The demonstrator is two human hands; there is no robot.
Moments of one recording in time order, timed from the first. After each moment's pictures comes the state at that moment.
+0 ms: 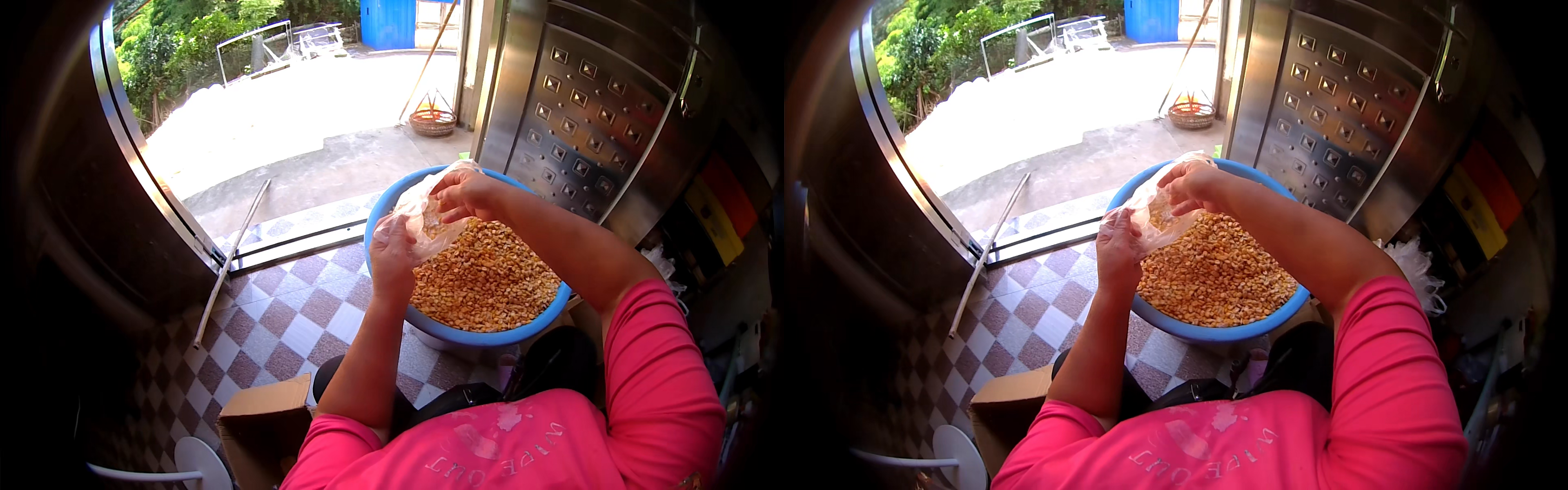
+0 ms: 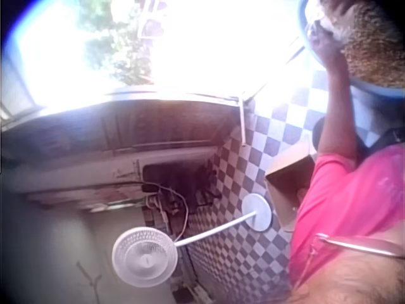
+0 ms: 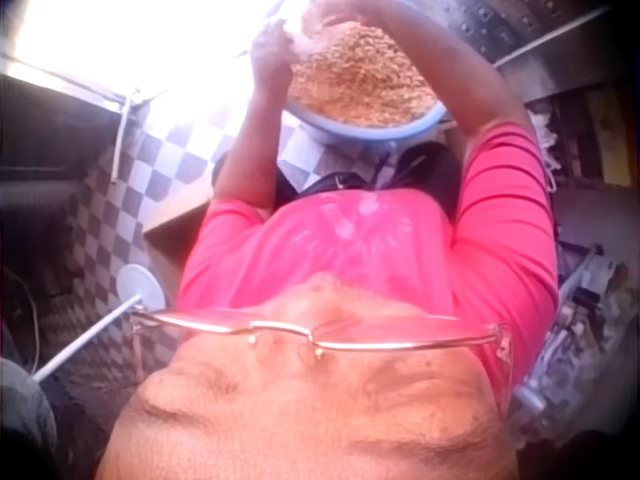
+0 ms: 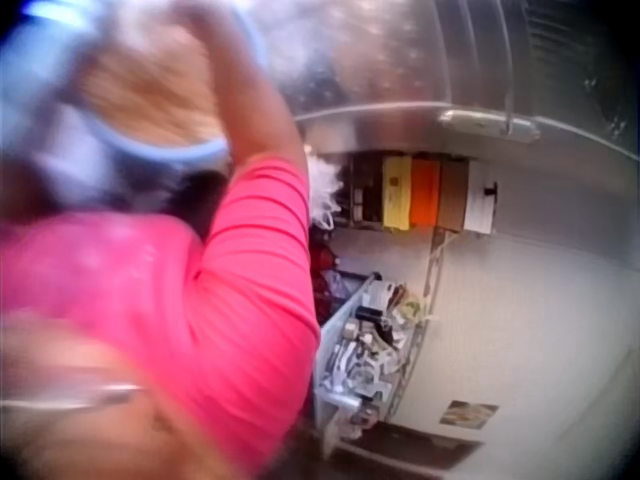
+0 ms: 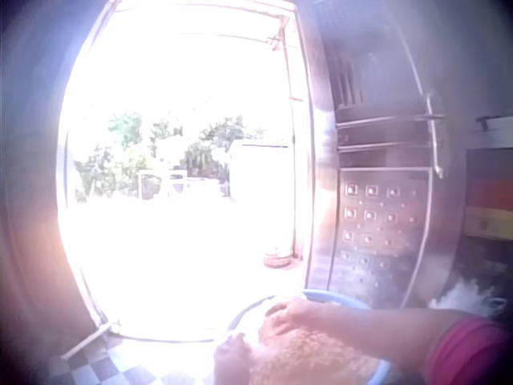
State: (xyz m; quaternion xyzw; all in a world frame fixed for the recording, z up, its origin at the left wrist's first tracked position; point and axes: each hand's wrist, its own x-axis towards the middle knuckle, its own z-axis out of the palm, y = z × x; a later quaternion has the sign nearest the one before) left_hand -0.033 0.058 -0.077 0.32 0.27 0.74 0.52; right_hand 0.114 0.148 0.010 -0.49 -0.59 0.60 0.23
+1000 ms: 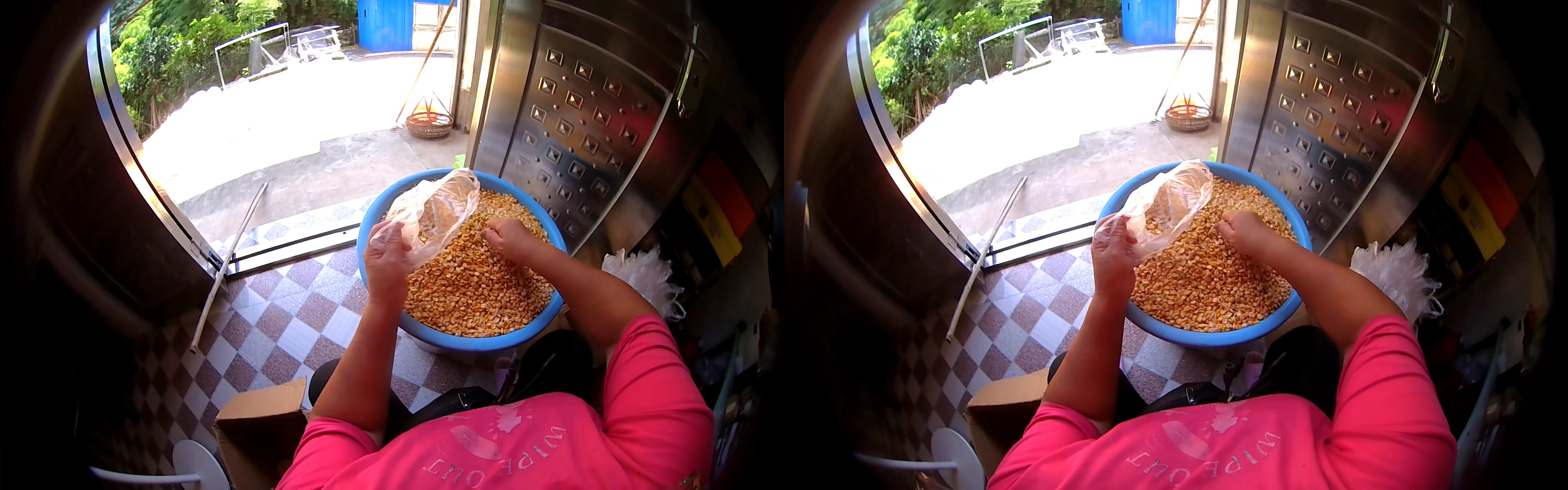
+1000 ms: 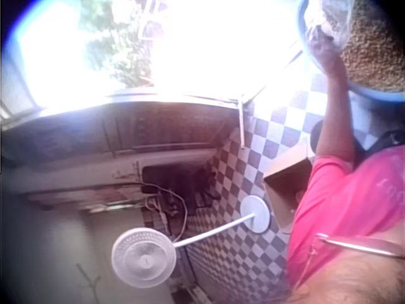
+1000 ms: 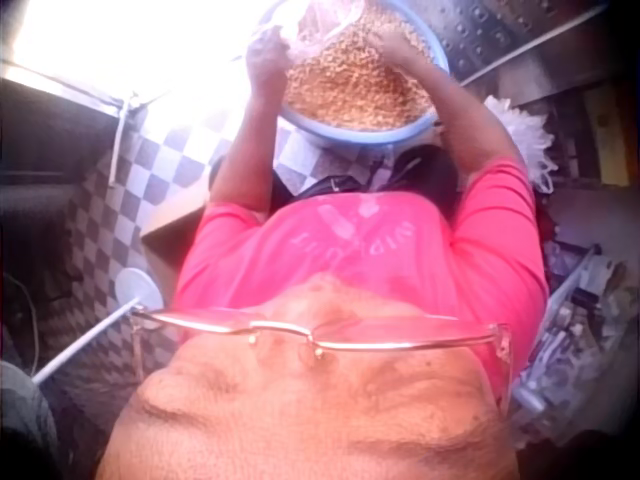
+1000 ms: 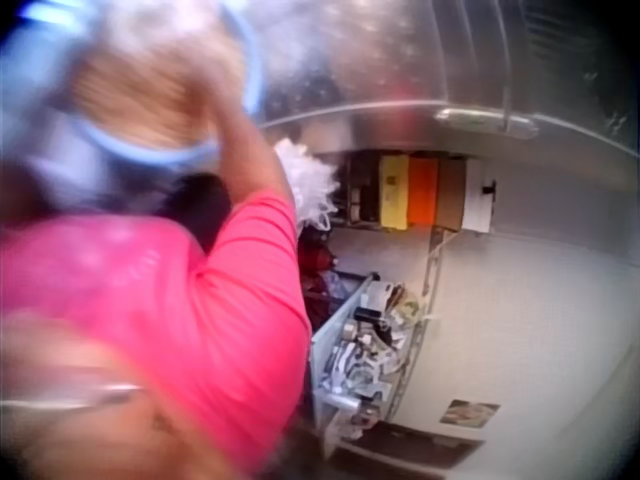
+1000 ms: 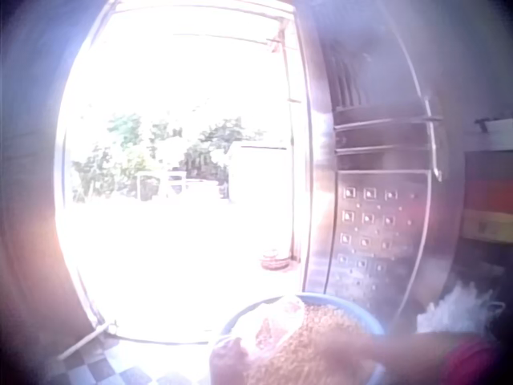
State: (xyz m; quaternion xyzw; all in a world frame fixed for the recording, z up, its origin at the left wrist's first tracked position) left_hand -0.029 0.056 -0.076 0.34 0.31 0.73 0.50; right_hand 0.215 0.114 -0.066 -0.52 -0.82 0.17 0.19
